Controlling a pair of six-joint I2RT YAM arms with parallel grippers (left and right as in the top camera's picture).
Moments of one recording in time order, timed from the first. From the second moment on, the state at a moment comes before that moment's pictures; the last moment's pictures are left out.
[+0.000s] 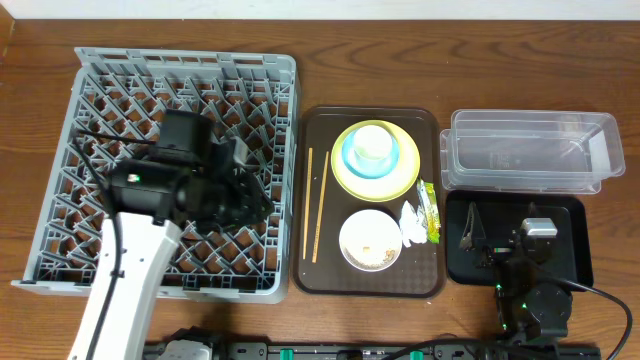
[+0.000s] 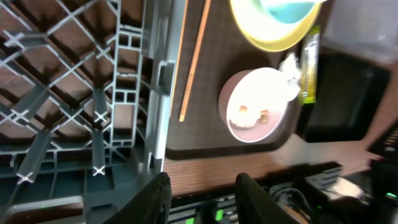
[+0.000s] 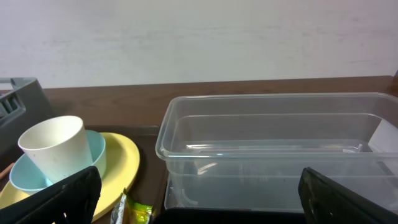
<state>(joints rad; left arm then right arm) -0.19 1.25 1.24 -1.29 0.42 -0.39 0.02 0.01 0.01 -0.07 -0.01 0.09</state>
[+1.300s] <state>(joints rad) -1.10 1.57 1.11 -0.75 -0.14 -0.80 0.02 0.01 0.01 -0.07 -0.01 0.09</state>
